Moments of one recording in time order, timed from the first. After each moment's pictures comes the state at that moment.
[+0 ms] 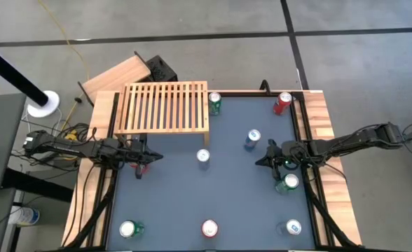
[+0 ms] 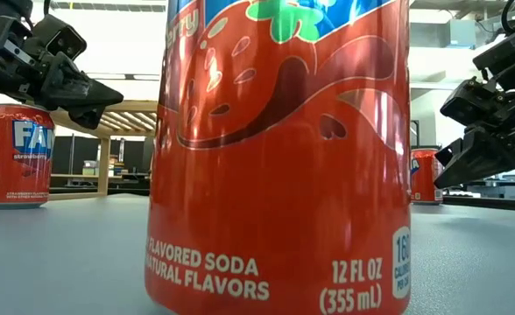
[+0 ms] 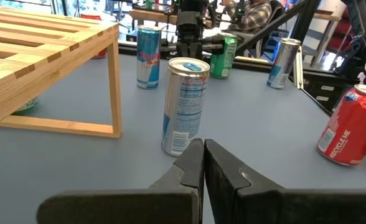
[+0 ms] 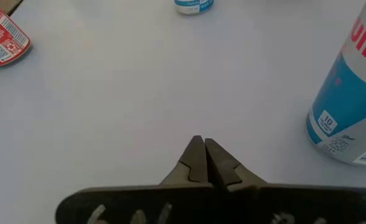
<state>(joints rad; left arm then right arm) -0.11 0.32 0.01 0.23 -0.12 -0.14 0.05 0.68 0.00 0.14 -0.02 0.23</state>
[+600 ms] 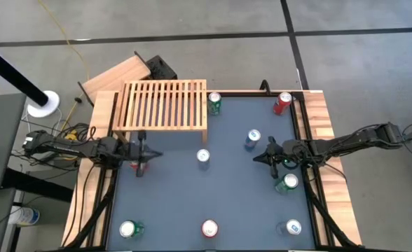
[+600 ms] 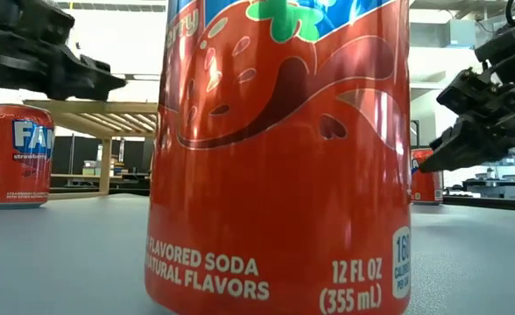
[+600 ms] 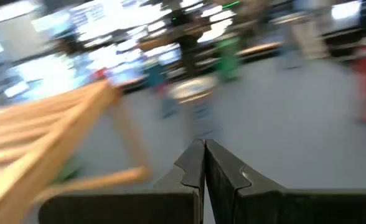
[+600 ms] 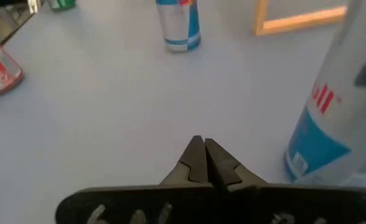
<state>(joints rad) -0.10 0.32 0.03 0.29 -0.05 0.25 0.05 0.68 0.02 0.23 0.05 0.19</state>
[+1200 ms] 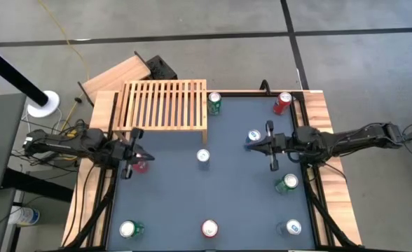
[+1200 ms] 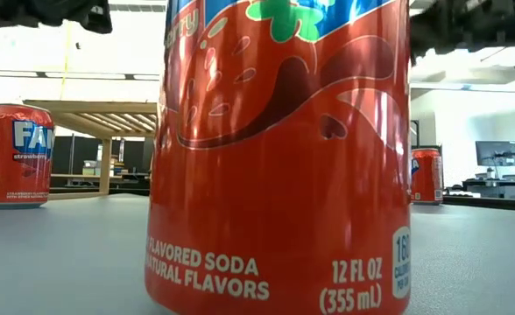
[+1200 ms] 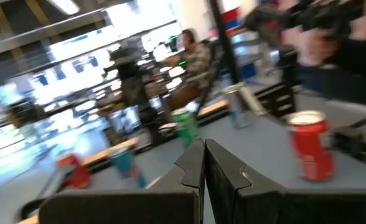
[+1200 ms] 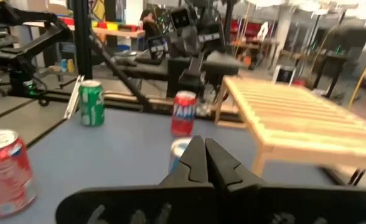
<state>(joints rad) -0.10 0.33 0.32 0.14 0.08 0.32 0.05 0.68 0.34 0.35 0.03 -0.12</state>
